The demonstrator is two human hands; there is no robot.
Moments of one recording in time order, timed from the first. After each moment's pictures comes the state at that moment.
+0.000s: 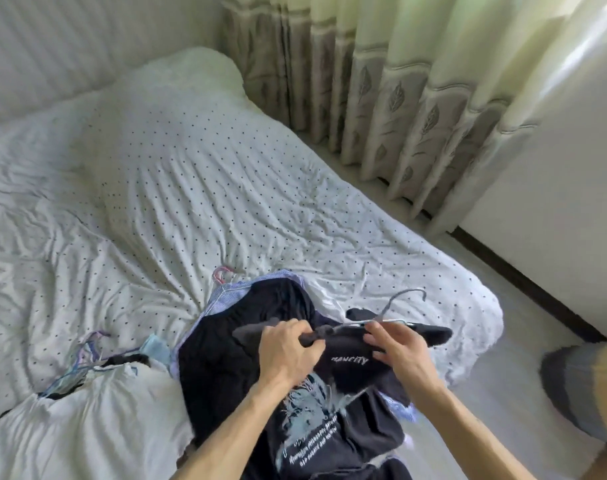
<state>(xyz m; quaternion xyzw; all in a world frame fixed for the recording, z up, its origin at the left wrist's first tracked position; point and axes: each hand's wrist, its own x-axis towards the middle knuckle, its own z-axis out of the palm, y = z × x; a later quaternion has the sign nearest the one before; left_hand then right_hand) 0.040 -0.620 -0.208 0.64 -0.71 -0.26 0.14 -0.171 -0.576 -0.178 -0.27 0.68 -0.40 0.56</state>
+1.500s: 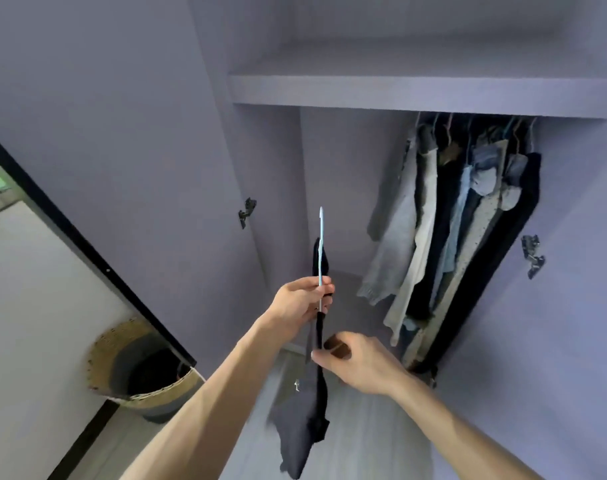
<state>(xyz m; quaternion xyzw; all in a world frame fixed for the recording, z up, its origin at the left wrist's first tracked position) -0.510 -0.100 -0.020 -0.10 -0.63 -0.63 -0.44 -0.356 -0.031 -0.038 0.29 0.85 -0.42 0.08</state>
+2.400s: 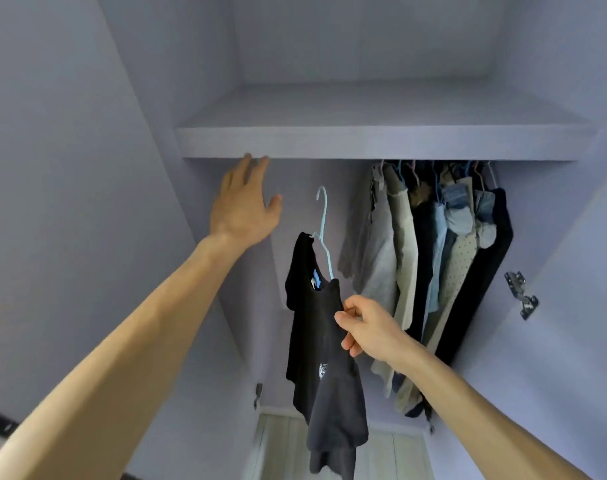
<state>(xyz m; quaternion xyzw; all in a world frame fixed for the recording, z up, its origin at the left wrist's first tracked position) -0.696 0.022 0.119 -0.48 -0.82 -0.28 0.09 -0.455 0.076 0.005 0.35 0.75 -0.56 -0.09</state>
